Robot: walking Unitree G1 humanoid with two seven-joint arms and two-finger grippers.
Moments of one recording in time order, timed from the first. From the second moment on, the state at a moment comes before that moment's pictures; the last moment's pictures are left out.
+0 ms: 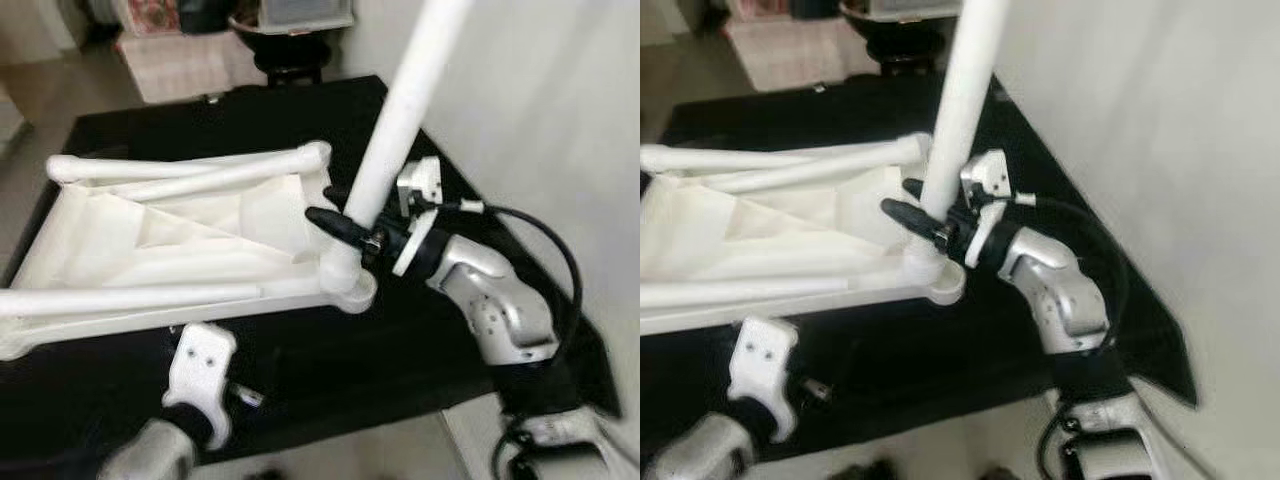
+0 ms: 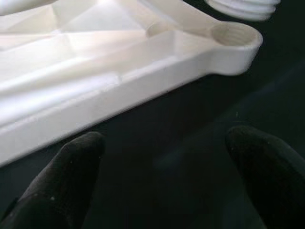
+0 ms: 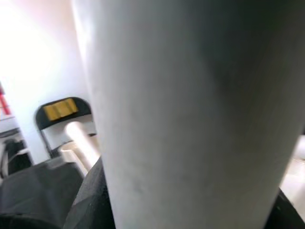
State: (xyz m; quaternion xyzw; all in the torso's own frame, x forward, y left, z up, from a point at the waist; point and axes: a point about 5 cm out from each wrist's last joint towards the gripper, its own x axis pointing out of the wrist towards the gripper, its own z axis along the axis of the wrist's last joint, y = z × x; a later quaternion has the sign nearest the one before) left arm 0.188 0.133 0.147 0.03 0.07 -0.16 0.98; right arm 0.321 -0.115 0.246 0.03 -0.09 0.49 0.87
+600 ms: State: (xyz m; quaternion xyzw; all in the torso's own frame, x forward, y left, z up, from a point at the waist) left arm 0.195 0.135 0.153 0.04 0.04 -0.16 0.99; right arm 0.325 -0.117 0.245 0.02 -0.09 0.47 0.88
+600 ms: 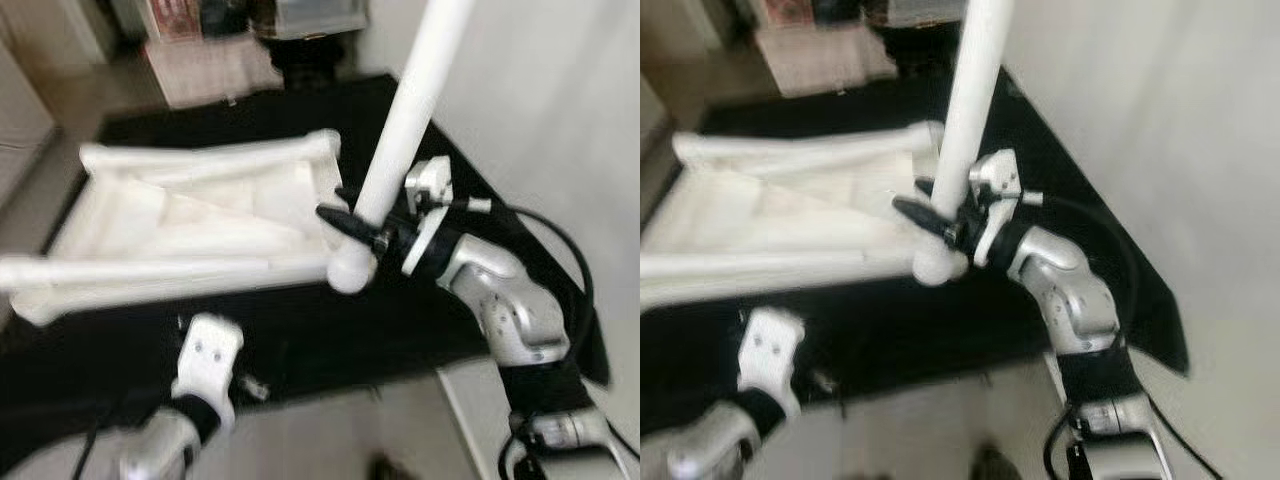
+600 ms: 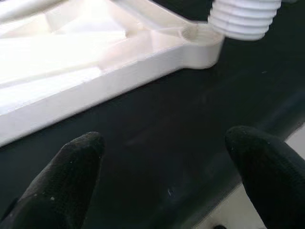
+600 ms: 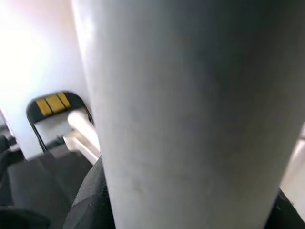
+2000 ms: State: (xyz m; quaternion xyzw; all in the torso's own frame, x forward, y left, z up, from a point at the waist) left arm 0.200 0.133 0.160 0.06 0.00 -0.15 0.99; right arm 0.328 -0.109 0.263 0.03 -0.13 0.51 0.85
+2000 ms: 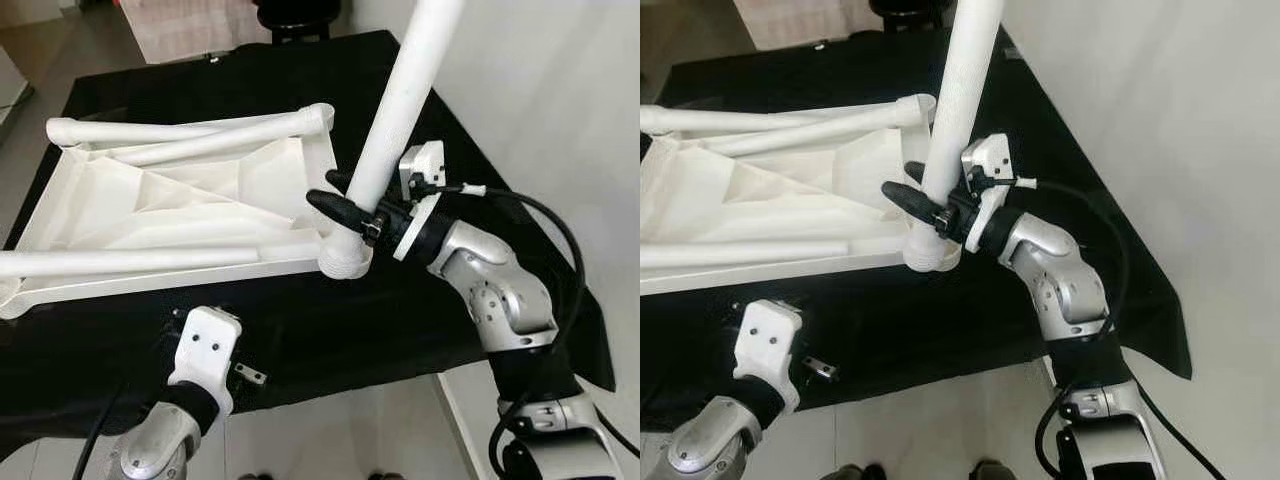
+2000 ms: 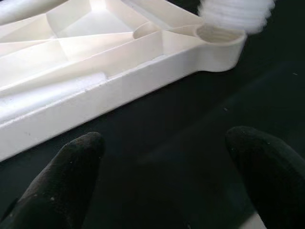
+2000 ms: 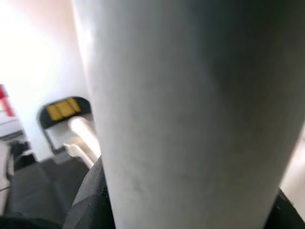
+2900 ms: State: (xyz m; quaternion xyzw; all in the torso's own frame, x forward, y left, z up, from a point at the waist) left arm 0.197 0.121 0.162 0.07 -0.01 -0.19 0.98; right arm 0.356 -0.090 0.317 -0.02 -0.17 0.66 0.73
